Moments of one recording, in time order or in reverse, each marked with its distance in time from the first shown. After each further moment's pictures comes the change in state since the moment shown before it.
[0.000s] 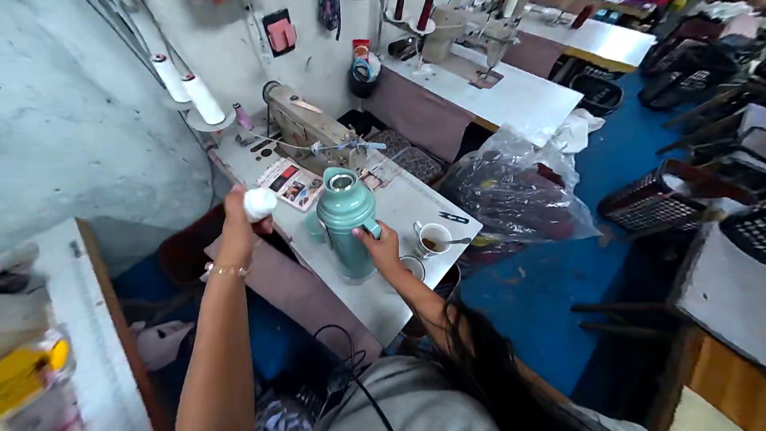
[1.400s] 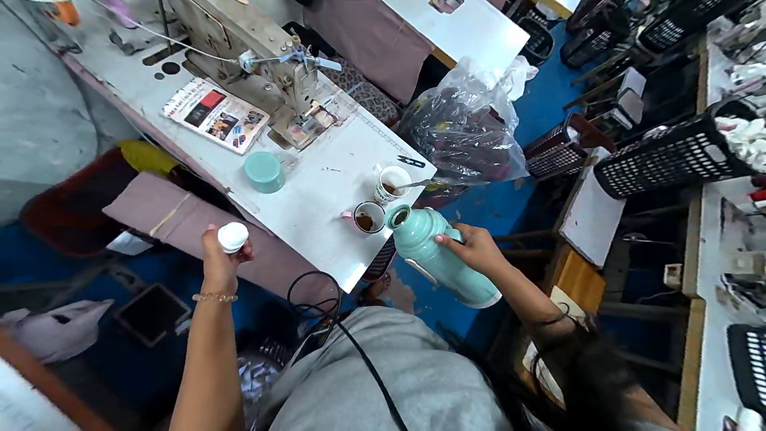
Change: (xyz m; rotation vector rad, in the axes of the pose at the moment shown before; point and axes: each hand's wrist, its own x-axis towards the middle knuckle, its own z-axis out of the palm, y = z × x) left_hand -0.075 -0.152 0.021 -0.218 -0.008 -0.433; right_hand -0.100 -0.014 -0.252 -0.860 -0.287 0.277
